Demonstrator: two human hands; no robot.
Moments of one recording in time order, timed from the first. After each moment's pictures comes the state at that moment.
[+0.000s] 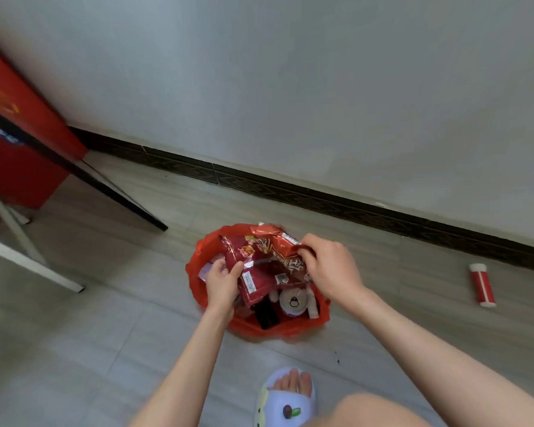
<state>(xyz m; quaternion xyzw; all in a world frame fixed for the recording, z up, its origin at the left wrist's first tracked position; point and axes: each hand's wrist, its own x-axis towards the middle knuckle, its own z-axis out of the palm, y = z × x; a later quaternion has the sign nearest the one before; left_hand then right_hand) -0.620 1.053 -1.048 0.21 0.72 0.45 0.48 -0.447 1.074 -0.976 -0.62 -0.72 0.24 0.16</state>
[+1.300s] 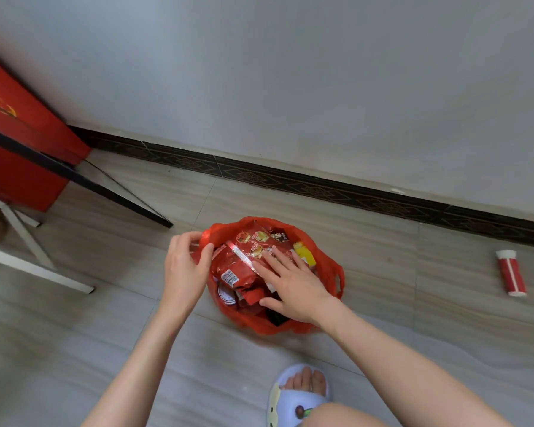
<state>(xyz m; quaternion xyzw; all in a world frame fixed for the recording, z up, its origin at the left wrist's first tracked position) -0.682 1.061 -1.009 0.54 0.75 0.33 0.20 -0.486 1.071 -1.059 -0.42 -0.88 0.22 -0.10</state>
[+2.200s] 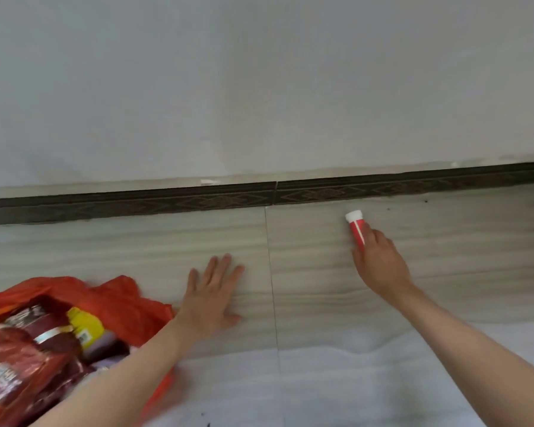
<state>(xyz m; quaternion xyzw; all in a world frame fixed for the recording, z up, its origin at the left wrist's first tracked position) -0.371 1.136 -1.196 0.85 0.42 -0.24 0.20 -0.072 1.078 -1.165 -0.85 -0.49 0.18 0.01</state>
